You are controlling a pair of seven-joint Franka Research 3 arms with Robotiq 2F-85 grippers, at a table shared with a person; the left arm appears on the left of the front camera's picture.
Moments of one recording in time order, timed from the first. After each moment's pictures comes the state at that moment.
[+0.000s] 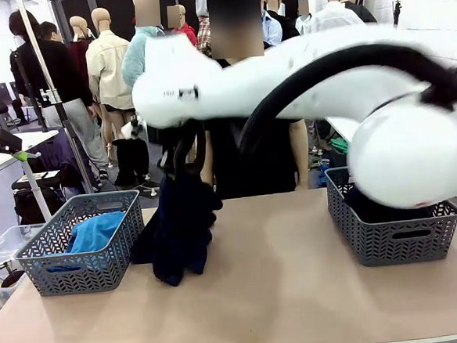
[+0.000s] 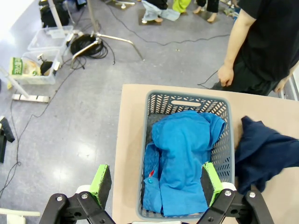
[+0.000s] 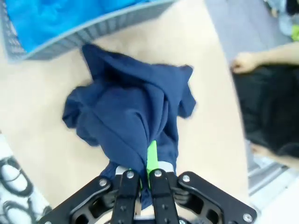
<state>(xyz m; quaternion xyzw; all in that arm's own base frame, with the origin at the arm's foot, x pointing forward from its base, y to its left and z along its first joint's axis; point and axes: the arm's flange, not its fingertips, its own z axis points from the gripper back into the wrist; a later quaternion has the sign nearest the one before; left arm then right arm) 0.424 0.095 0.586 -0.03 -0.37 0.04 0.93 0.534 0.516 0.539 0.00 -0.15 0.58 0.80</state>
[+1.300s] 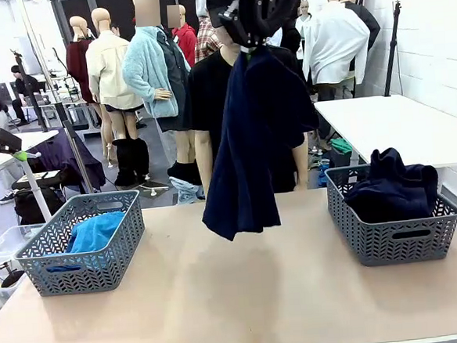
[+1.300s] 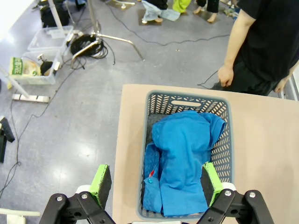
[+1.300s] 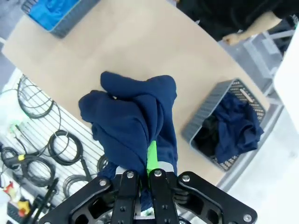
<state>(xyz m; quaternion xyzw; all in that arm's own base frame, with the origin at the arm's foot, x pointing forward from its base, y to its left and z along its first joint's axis) 0.424 0.095 0.586 -0.03 -0.37 0.04 0.93 0.369 0.309 0.777 0.01 -0.16 0.36 0.92</state>
